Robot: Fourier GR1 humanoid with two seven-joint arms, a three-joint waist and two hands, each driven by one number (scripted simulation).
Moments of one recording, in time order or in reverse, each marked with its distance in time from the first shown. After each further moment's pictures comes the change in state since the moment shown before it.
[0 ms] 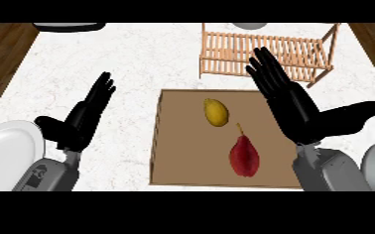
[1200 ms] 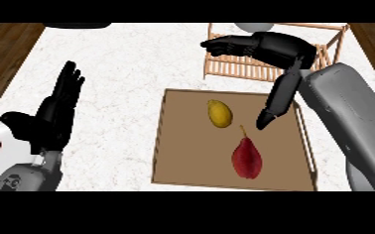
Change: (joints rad) left arm 0.040 0.038 0.076 -0.214 -0.113 0.271 0.182; right arm -0.559 -0.194 0.081 0.486 0.082 0.799 -0.133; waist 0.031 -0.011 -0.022
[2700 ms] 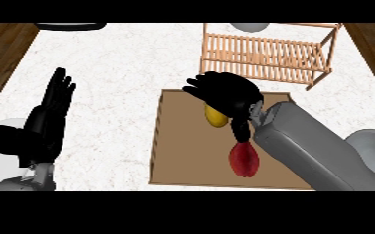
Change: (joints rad) left arm 0.087 -0.040 0.064 -0.104 -0.076 -0.028 0.055; right arm 0.059 0.065 0.353 -0.223 0.986 -0.178 0.196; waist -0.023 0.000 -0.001
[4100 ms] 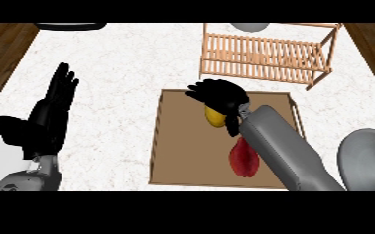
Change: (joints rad) left arm -0.037 -0.113 0.106 0.027 -0.110 -0.117 0.039; right arm 0.083 0.225 -0.181 0.410 0.407 -0.170 -0.362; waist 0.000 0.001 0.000
